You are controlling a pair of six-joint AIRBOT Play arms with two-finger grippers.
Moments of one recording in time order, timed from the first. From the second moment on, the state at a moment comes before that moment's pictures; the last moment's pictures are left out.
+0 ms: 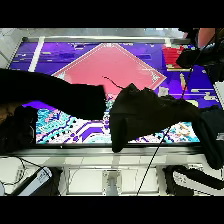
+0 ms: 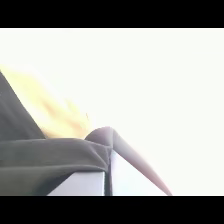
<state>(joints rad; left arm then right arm) 0.67 -1.03 1.25 0.96 -0.71 -1.38 0.03 -1.25 1.85 -1.48 1.48 1.46</state>
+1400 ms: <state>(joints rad) 1.03 -1.31 1.61 0.94 -0.92 -1.39 0.03 -1.25 1.85 -1.46 1.53 1.50</state>
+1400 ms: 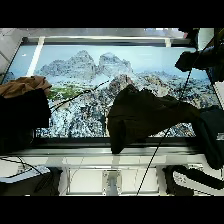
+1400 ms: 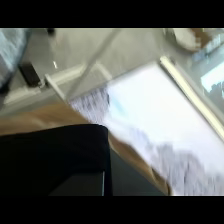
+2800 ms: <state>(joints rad) -0.31 -1.75 1.57 0.93 -1.15 -1.31 -0.25 -1.03 1.29 -1.60 1.57 1.37</state>
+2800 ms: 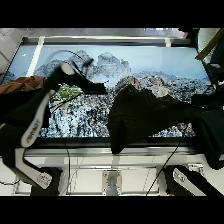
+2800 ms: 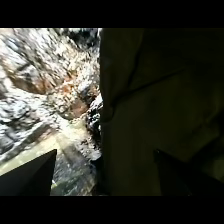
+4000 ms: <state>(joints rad) -0.17 -1.75 1.66 0.91 -1.14 -1.33 -0.30 -0.91 1.26 -1.49 1.45 1.34</state>
